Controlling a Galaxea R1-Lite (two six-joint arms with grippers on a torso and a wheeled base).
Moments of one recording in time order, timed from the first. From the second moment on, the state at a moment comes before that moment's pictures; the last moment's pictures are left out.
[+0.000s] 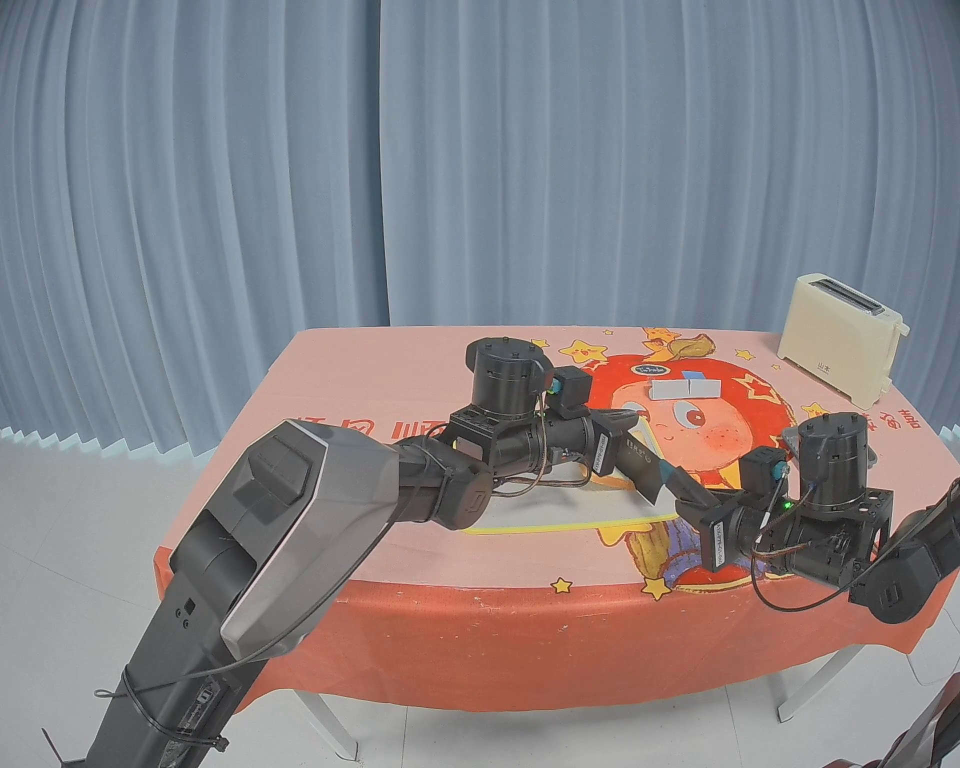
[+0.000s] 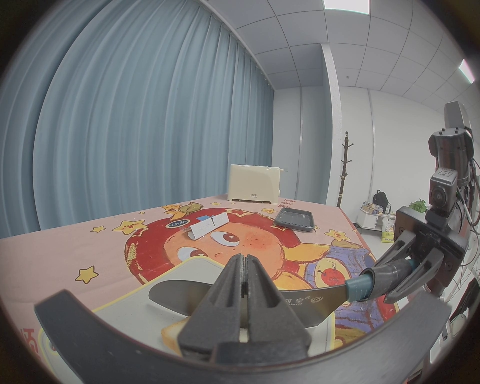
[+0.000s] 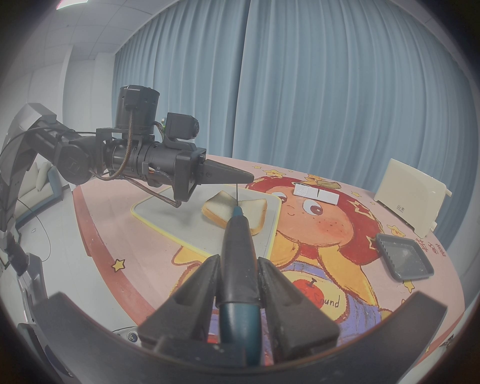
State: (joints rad) left arm -0.63 2.66 -2.00 -0.45 -0.44 0.00; right arm 0.45 1.78 -0.52 -0.75 -0.10 -0.04
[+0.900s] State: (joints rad) left arm -0.63 2.60 -2.00 -0.43 -0.45 -0.01; right arm 0.45 1.79 -0.52 -0.75 -0.10 -0.04
